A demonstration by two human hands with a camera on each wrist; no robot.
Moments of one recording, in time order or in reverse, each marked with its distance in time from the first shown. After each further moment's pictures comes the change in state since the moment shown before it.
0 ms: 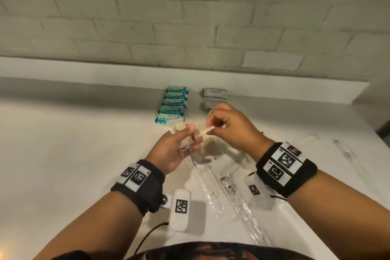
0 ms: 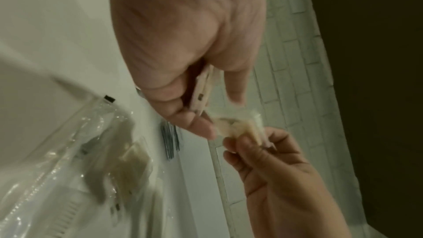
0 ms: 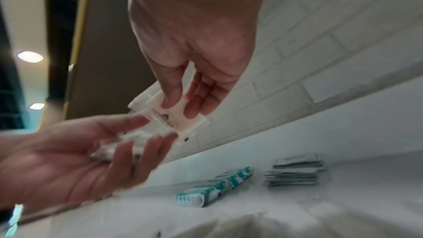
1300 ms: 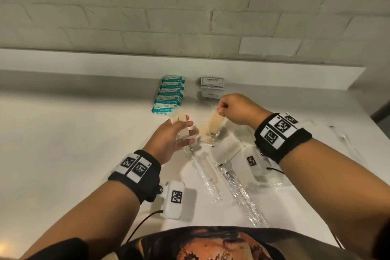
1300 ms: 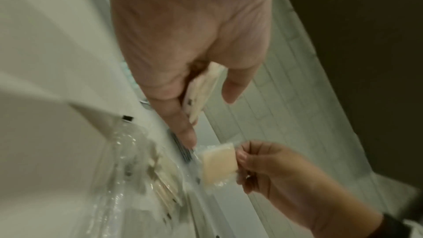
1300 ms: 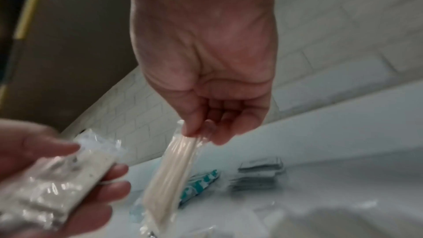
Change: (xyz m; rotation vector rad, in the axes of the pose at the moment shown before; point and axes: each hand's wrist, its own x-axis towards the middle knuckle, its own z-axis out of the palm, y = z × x) left_hand 0.001 -0.007 -0.008 0.163 0.030 0.020; right_hand 0.024 0.020 -0.020 -0.439 -0.154 0.380
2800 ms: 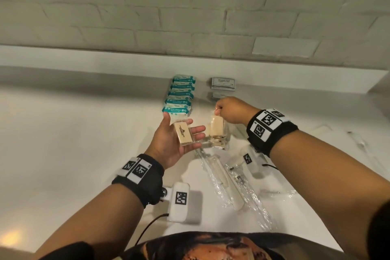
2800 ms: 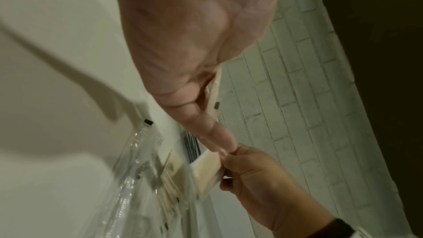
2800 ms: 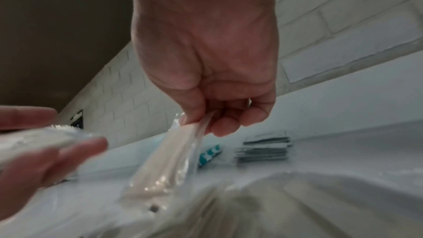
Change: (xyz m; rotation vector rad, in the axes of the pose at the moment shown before) left_hand -0.004 0.002 -0.023 -0.336 -0.084 -0.147; right_hand 0.038 -0.024 0.023 -0.165 -0.137 -0.049
